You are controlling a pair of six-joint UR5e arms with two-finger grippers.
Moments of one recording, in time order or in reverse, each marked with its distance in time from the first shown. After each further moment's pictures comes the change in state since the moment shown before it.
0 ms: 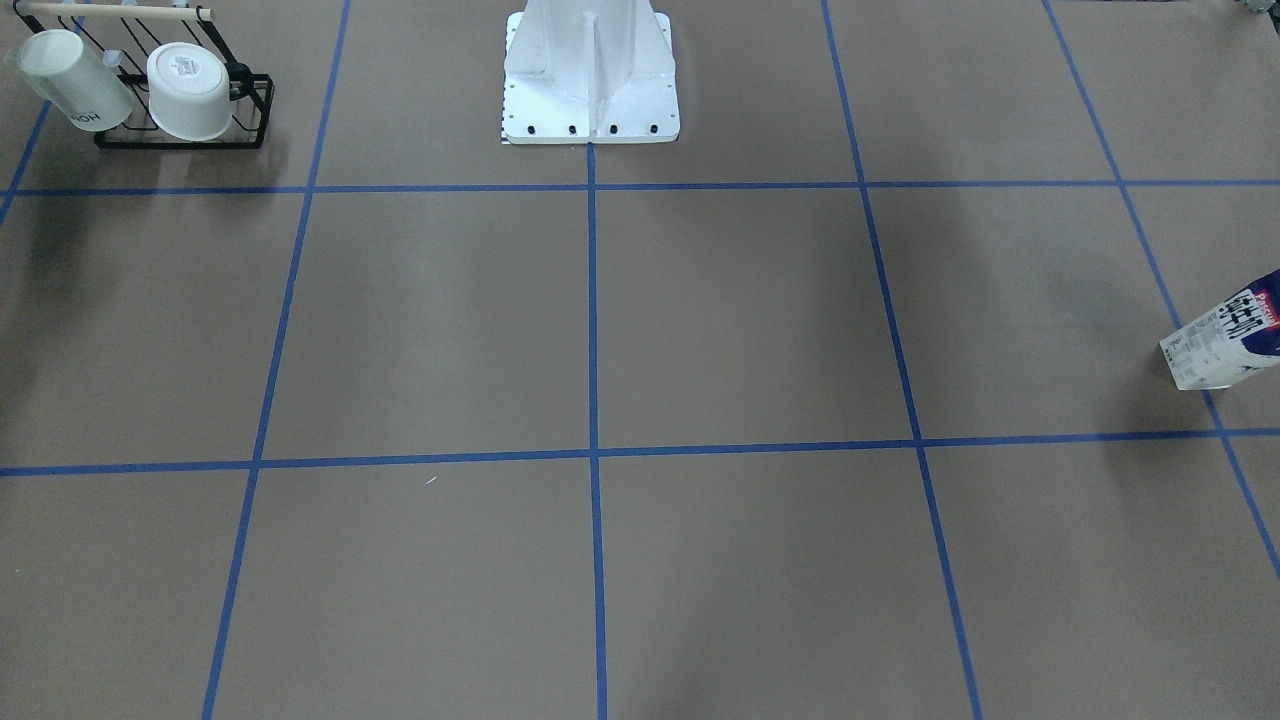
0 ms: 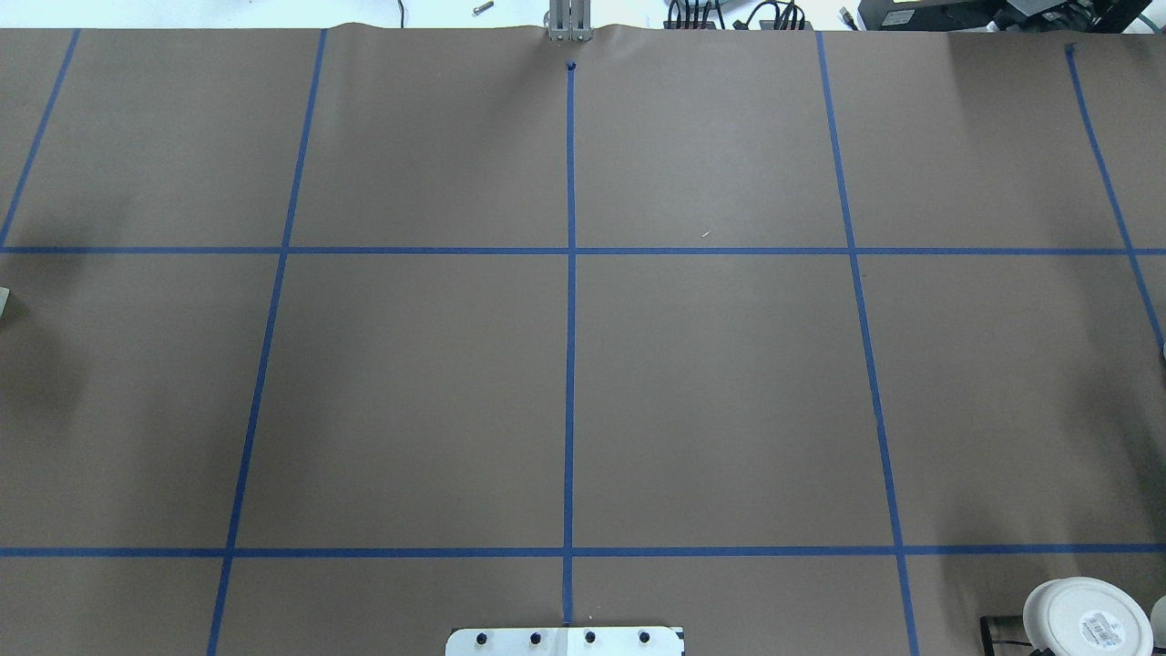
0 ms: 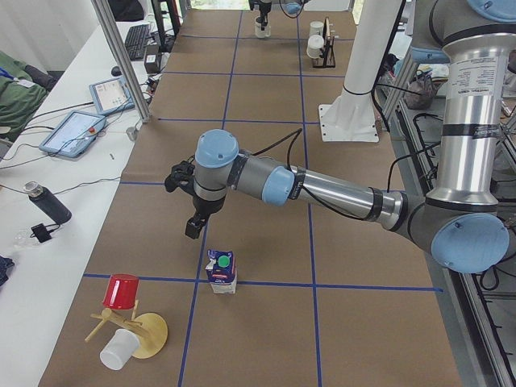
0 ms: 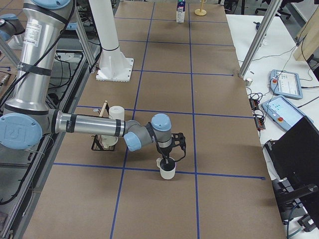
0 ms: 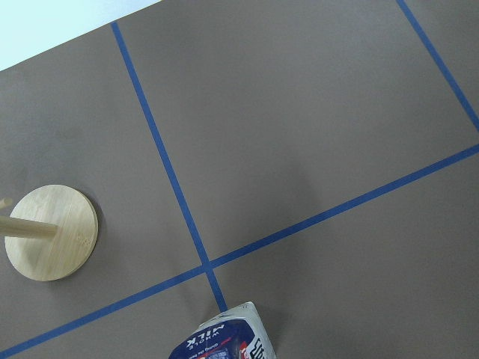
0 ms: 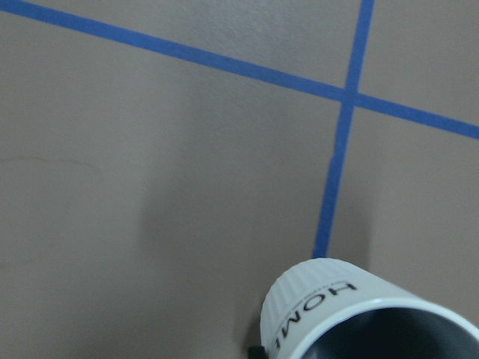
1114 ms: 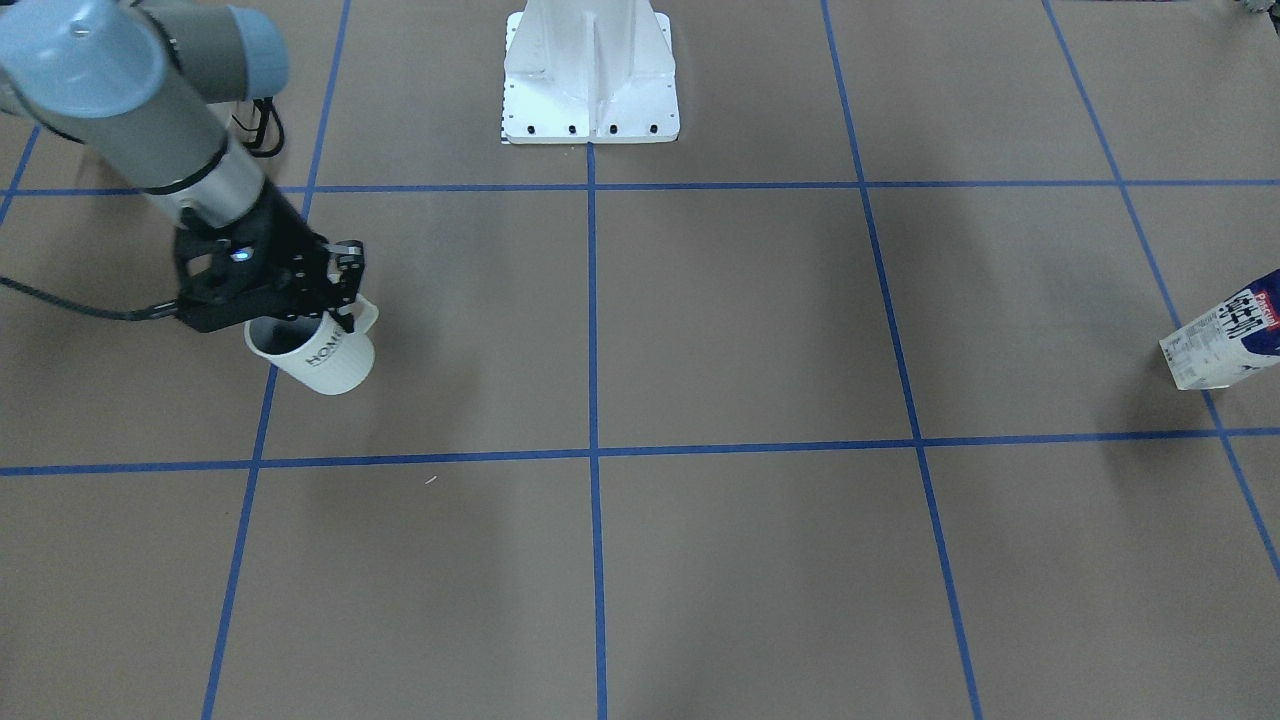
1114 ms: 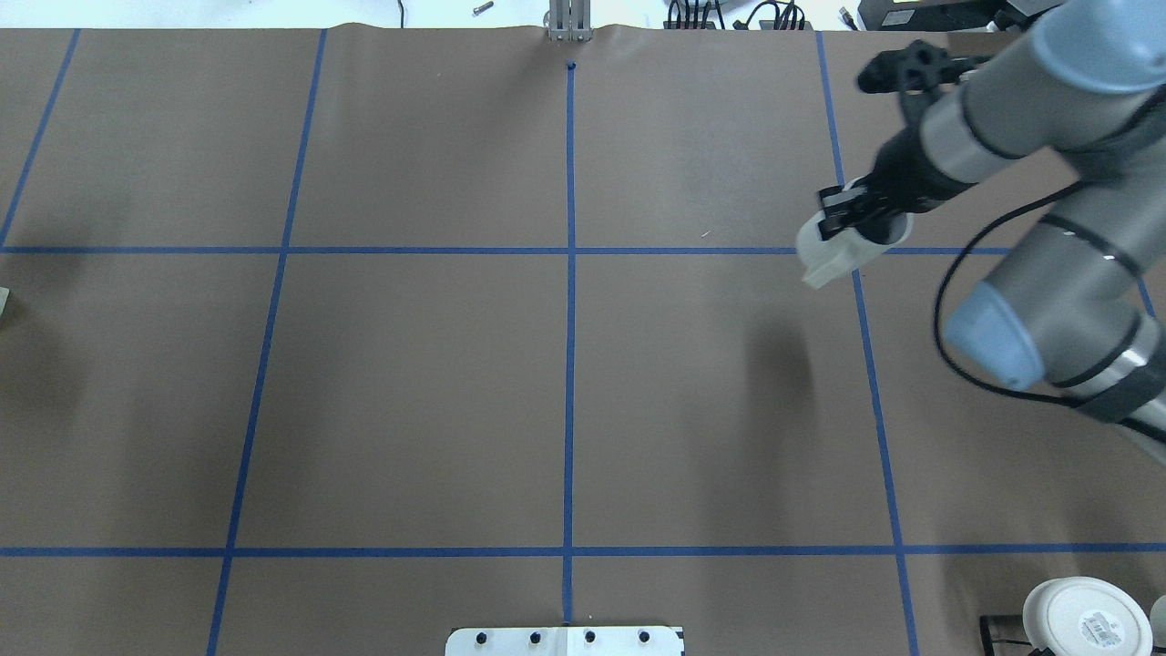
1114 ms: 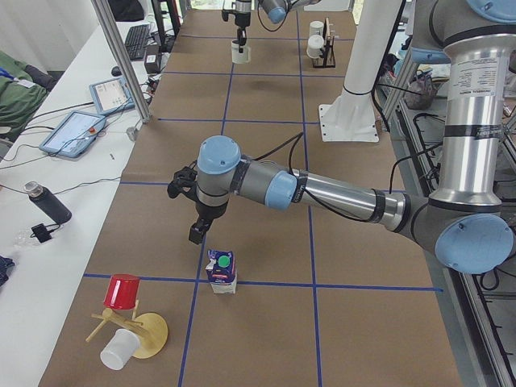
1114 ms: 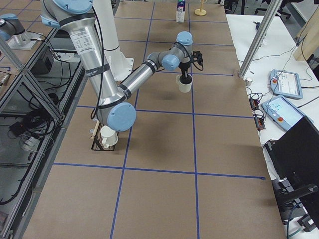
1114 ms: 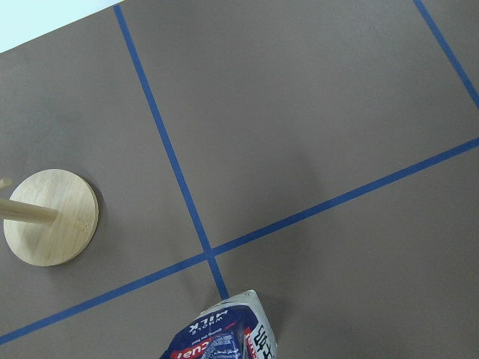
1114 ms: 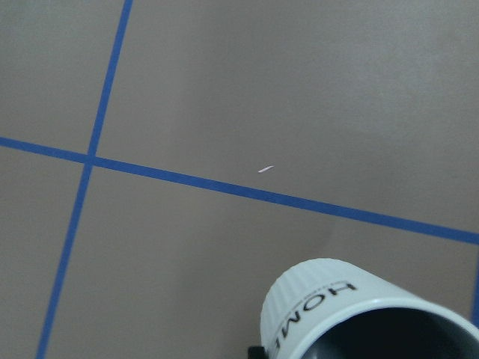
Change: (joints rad) left arm -0.001 0.017 0.007 0.000 -0.002 -0.001; right arm -0.426 0.727 0.167 -0.509 -0.076 0.571
